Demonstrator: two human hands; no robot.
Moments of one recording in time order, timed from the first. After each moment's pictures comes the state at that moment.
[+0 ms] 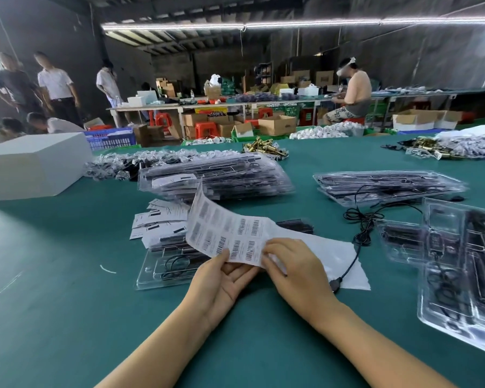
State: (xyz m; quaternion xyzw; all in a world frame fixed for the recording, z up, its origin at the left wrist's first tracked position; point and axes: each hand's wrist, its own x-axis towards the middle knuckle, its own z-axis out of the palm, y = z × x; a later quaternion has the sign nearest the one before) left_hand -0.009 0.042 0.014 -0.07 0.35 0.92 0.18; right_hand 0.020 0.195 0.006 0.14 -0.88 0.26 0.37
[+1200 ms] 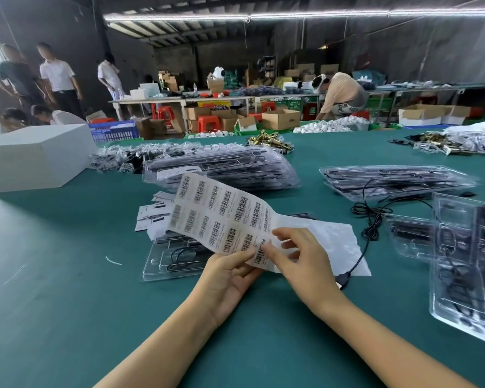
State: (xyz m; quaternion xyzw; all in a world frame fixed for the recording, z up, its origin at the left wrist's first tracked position) left_hand -0.002 0.036 0.012 0.05 0.40 0.89 0.19; right_hand 0.021 0.183 0.008 0.01 -0.83 0.49 0.25
